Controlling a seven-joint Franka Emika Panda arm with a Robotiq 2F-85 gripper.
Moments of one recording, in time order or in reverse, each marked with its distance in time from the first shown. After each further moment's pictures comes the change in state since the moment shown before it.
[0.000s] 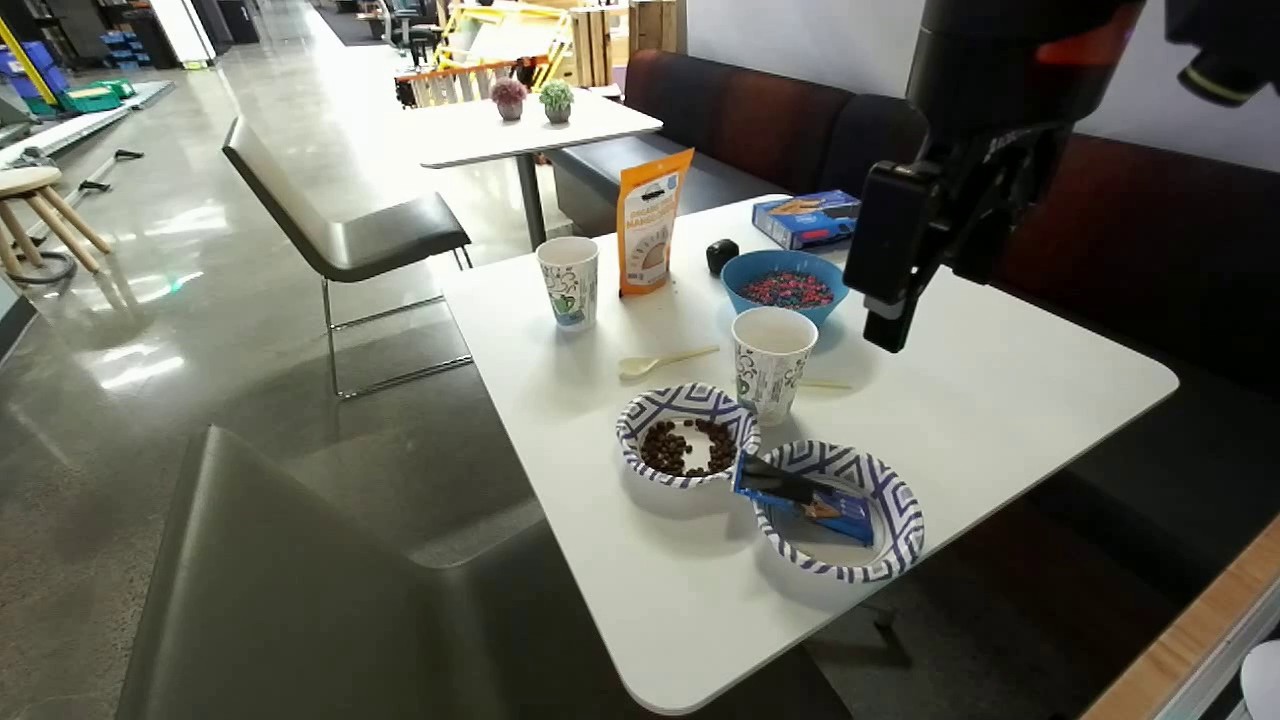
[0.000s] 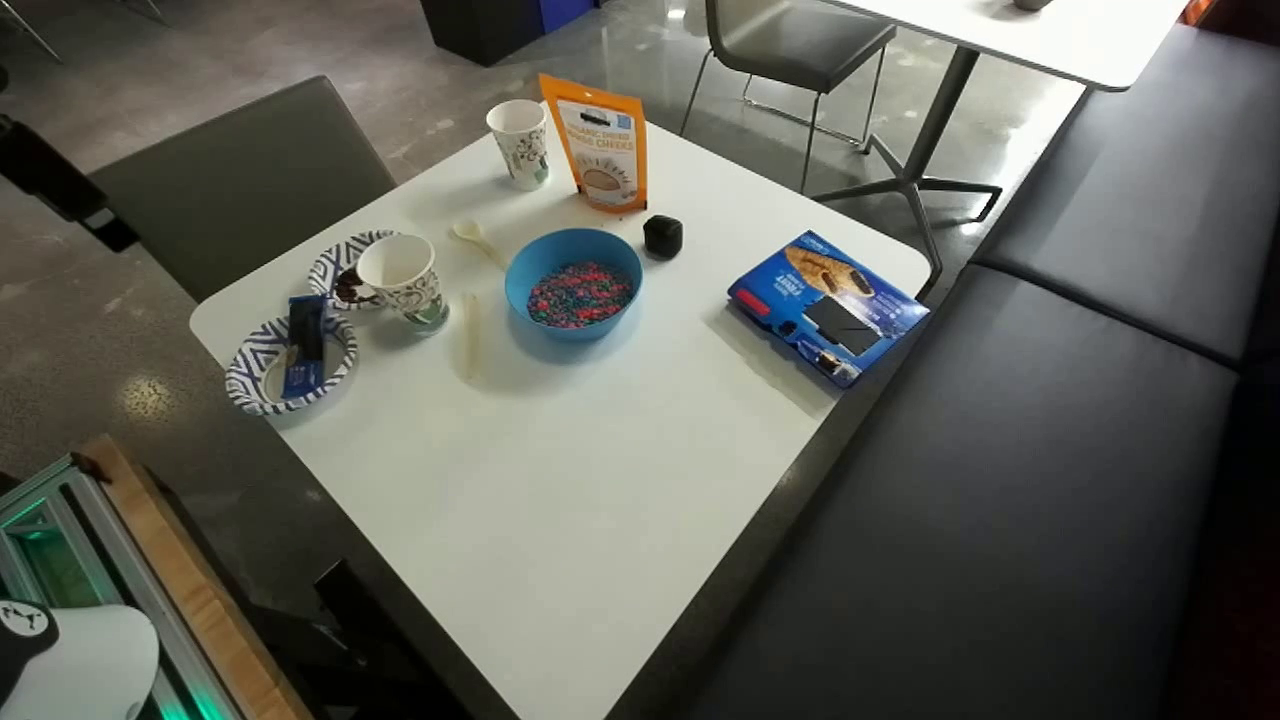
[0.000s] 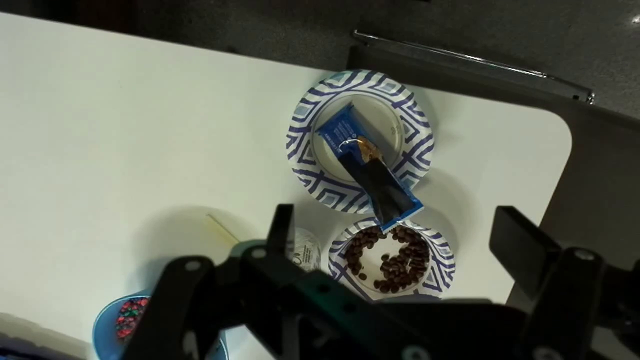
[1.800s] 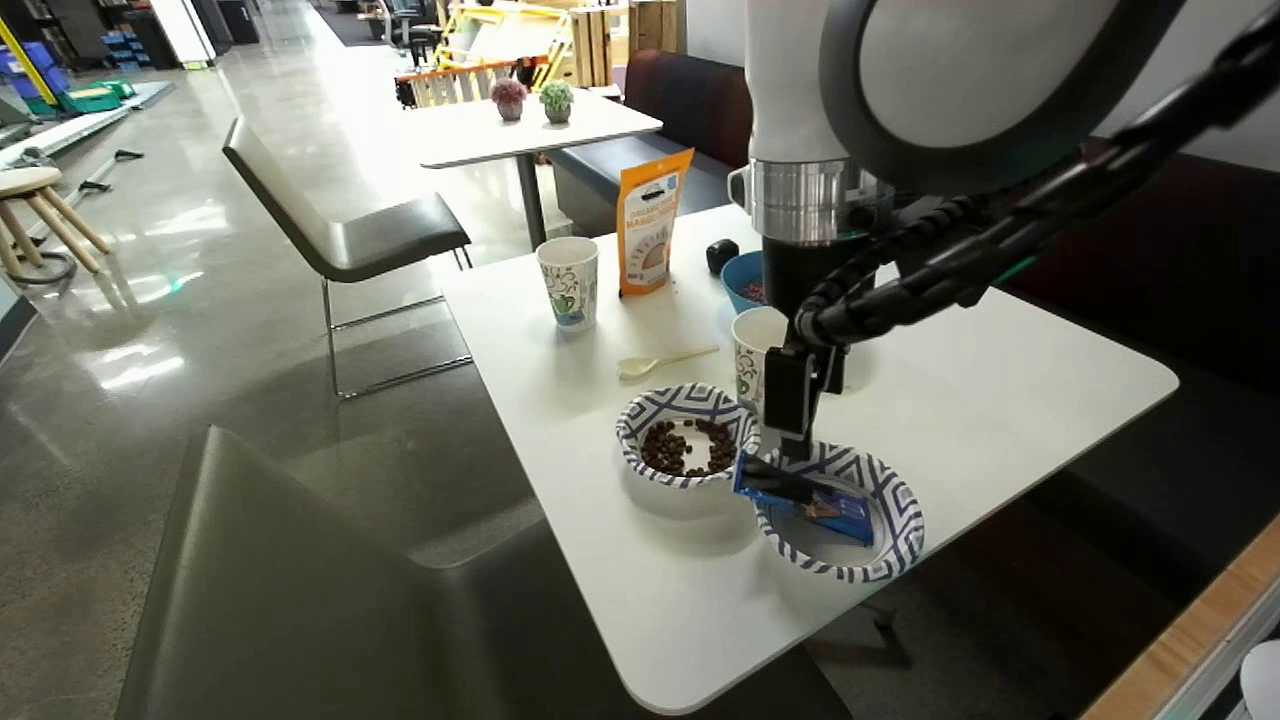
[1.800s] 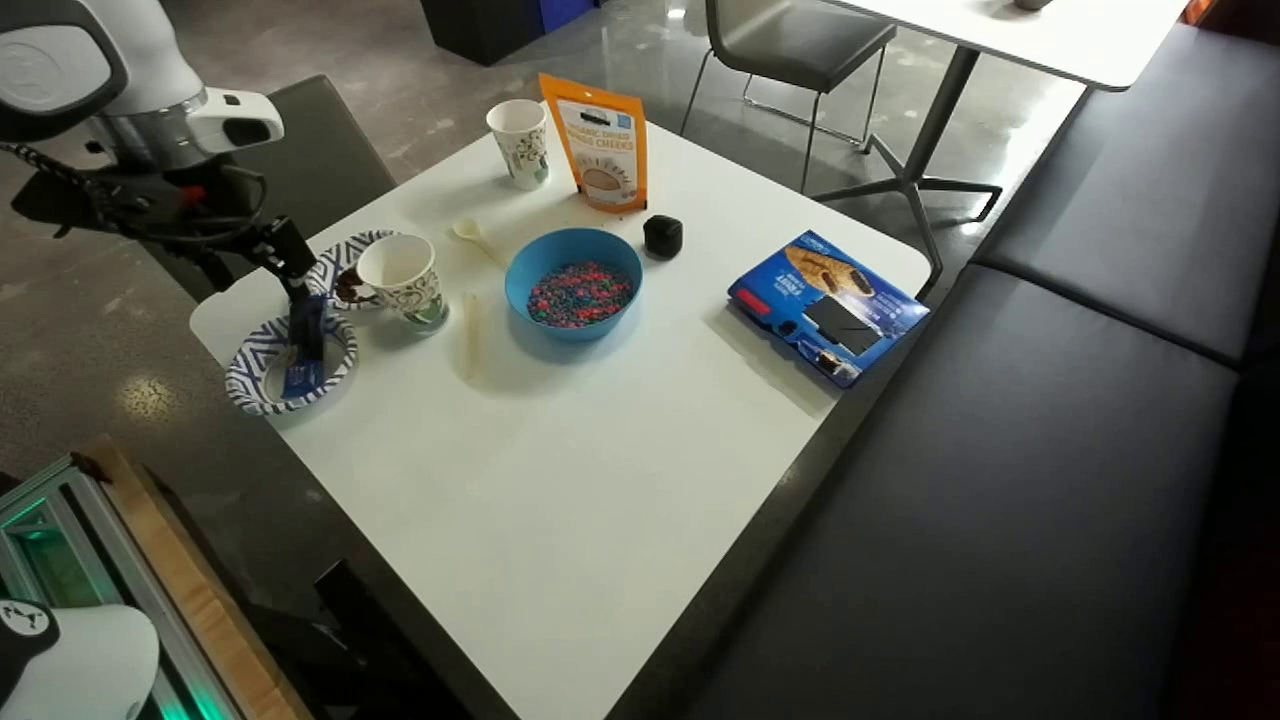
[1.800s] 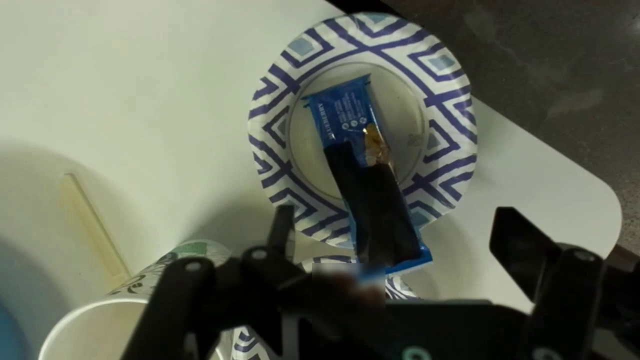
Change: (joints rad) arm 0.012 0.601 -0.144 0.111 -0.090 0.330 -0.405
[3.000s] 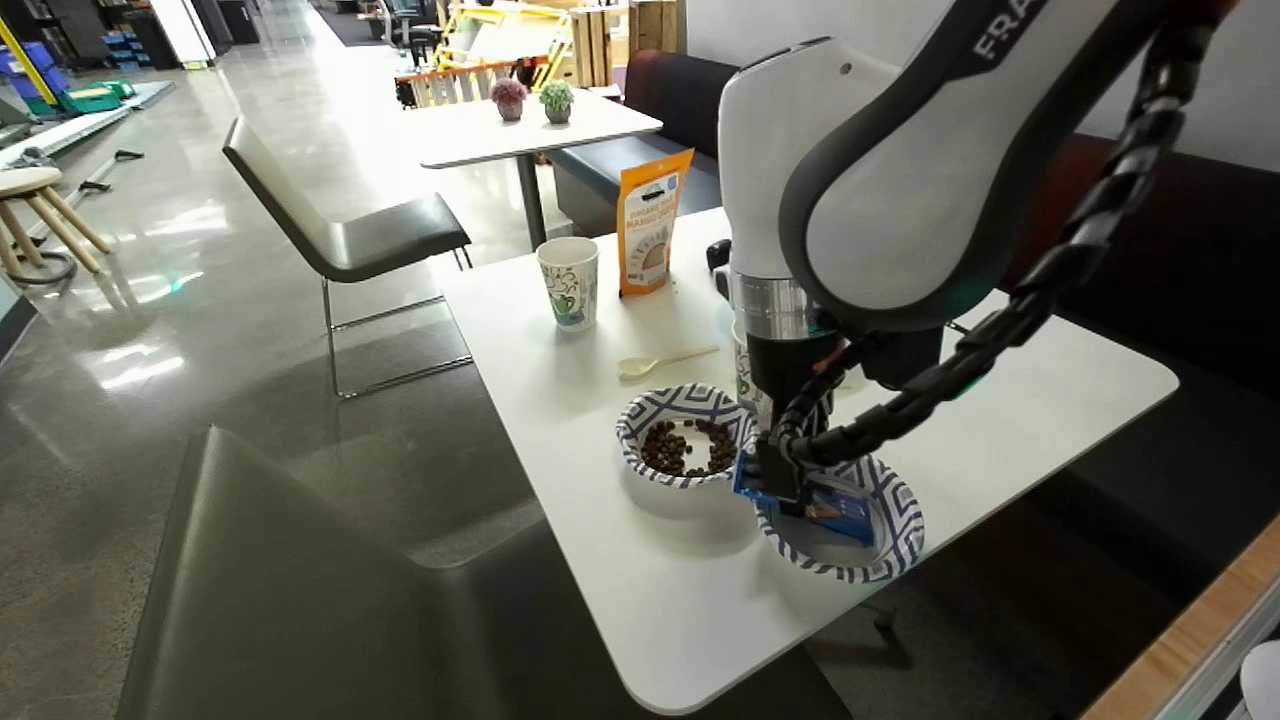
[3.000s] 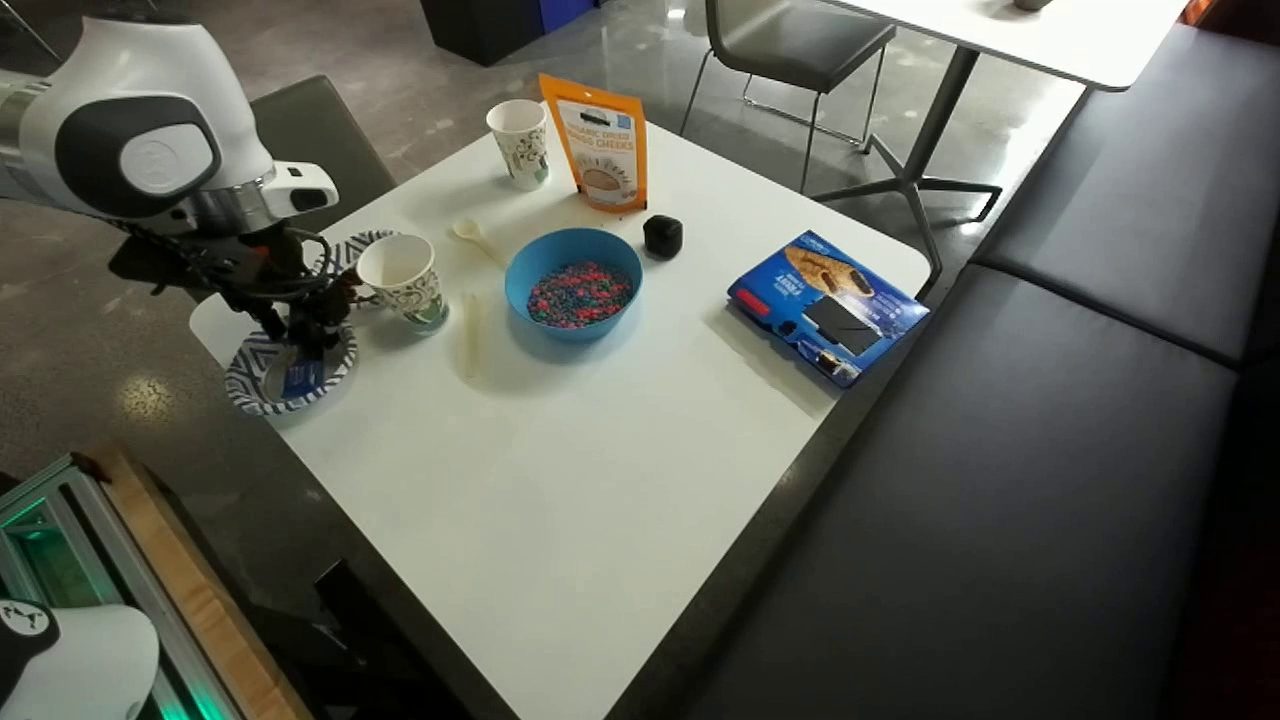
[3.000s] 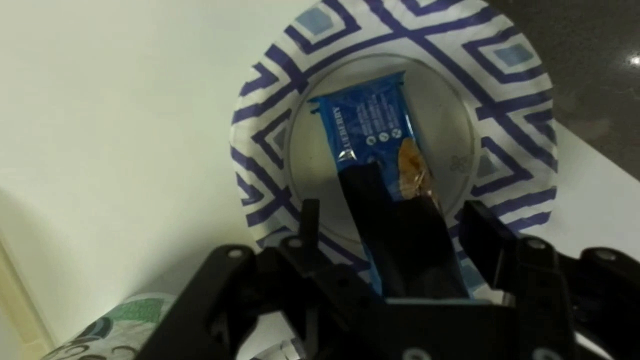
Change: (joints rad) arm -0.024 0.258 -0.003 0.043 -0.073 0.149 -0.007
